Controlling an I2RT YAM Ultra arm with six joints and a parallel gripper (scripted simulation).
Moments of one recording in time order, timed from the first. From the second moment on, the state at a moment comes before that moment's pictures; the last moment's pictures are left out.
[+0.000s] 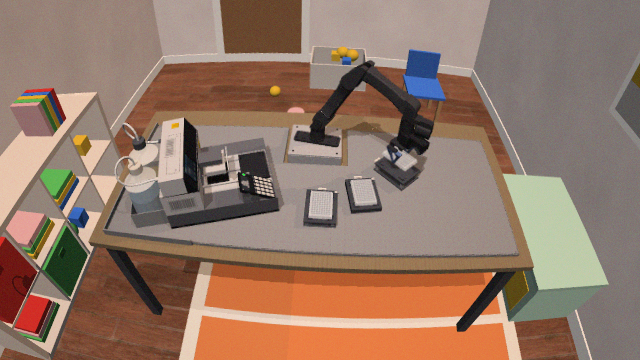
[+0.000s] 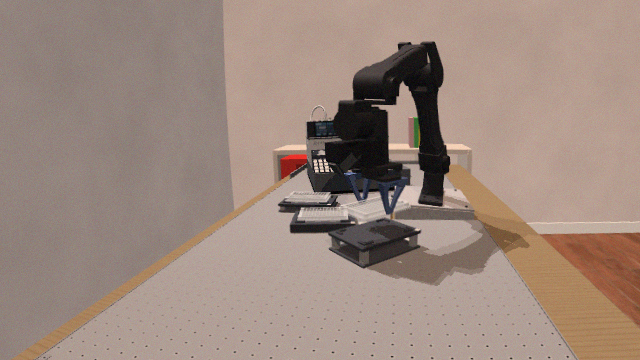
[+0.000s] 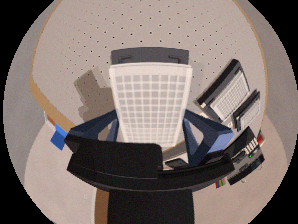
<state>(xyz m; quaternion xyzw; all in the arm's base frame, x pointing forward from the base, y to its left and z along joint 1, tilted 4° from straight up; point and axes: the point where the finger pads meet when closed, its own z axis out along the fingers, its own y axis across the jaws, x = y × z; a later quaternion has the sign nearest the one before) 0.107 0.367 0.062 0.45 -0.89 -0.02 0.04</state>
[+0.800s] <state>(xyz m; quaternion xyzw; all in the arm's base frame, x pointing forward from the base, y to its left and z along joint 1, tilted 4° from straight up) 0.104 0.368 0.029 0.45 -0.89 -0.02 0.04</state>
